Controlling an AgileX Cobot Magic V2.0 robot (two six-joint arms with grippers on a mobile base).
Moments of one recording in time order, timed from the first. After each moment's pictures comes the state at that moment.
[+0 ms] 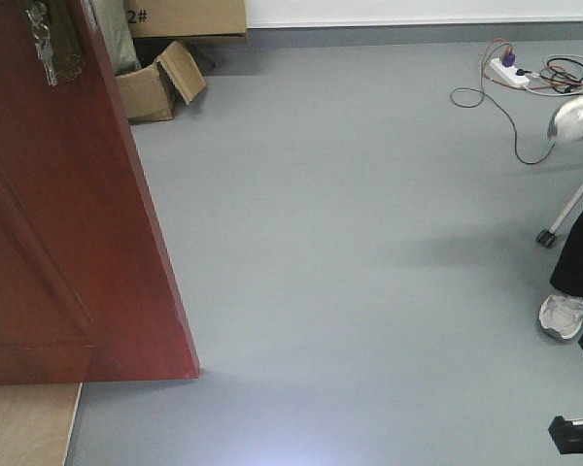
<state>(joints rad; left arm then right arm) 0.31 1.61 -2.05 -0.56 0.85 0.27 0.07 -0.01 0.03 0.02 0.28 -0.05</state>
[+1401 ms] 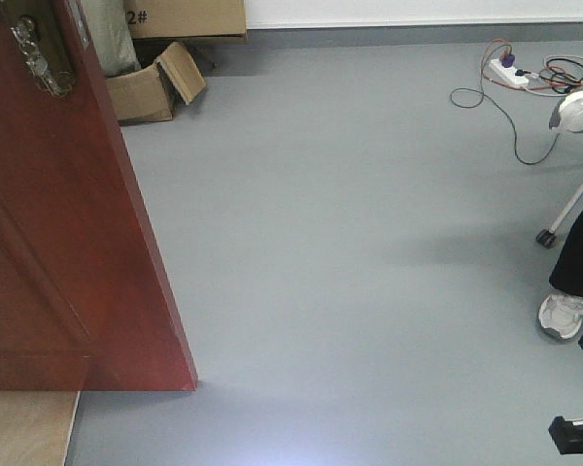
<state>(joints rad) 0.07 -0.01 0.03 -0.01 0.07 -0.19 0.07 -0.01 0.03 0.02 0.28 -0.05</state>
